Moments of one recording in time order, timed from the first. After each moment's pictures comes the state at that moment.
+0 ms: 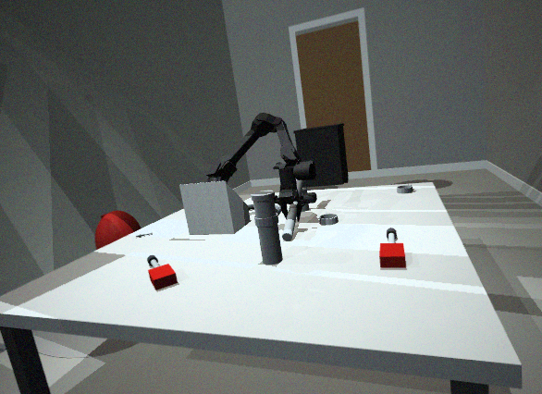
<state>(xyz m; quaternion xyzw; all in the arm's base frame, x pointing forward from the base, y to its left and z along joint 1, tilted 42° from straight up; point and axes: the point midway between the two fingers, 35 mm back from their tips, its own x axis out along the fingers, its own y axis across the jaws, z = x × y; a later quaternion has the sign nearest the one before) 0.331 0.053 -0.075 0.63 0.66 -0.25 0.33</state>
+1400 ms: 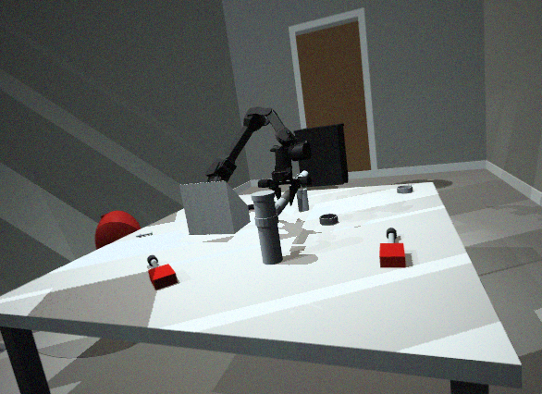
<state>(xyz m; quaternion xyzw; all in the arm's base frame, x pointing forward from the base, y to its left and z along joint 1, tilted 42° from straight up) 0.322 -0.012 -0.041 0.60 0.61 -0.34 0.39</state>
